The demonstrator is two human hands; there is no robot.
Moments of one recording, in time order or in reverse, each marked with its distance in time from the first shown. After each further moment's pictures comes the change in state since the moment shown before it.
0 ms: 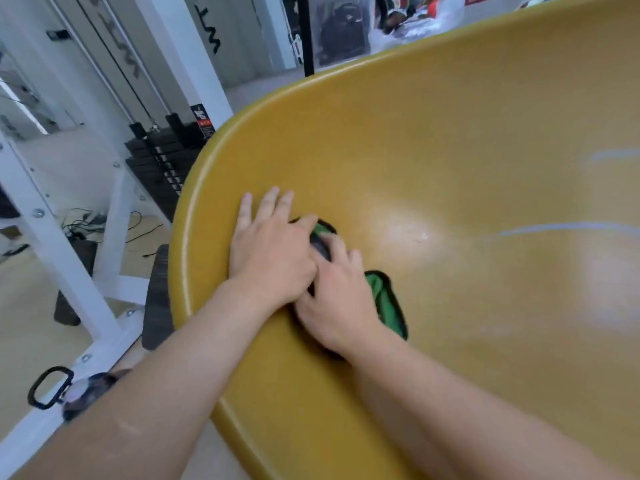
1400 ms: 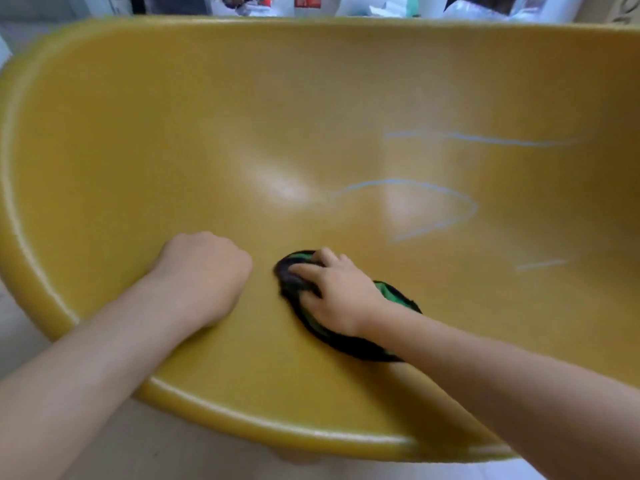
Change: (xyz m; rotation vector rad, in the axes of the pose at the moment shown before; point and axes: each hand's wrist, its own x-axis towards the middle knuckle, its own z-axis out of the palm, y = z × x) left_hand -0.063 0.039 0.012 0.197 -0.201 0.548; right_hand -0.114 0.052 -0.088 -0.488 -0.308 0.267
